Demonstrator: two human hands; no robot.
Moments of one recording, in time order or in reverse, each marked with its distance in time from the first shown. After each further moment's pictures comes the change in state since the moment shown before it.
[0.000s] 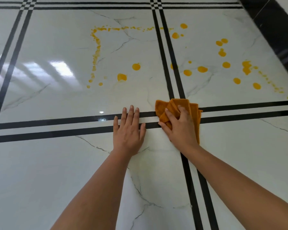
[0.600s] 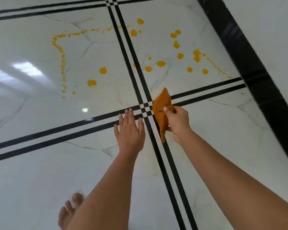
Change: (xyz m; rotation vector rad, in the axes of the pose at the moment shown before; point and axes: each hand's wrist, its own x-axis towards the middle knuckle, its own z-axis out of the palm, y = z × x) left_hand -0.043 0.105 -0.070 -0.371 -0.178 -0.131; right_hand -0.038 -0.006 -0.139 1.061 0.044 0.930
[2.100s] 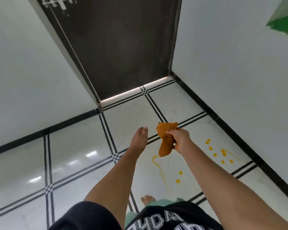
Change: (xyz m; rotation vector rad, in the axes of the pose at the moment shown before) left_hand 0.078 0.171 -0.844 -0.432 -0.219 0.021; right_hand -0.355 -0.705 0.176 0.467 -0.125 0.155
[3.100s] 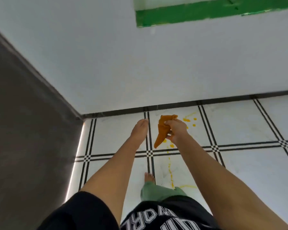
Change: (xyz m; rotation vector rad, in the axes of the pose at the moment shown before) left_hand 0.321 0.240 0.041 0.668 -0.899 0.399; right_hand 0.182 -0.180 0.077 1.050 0.823 -0.181
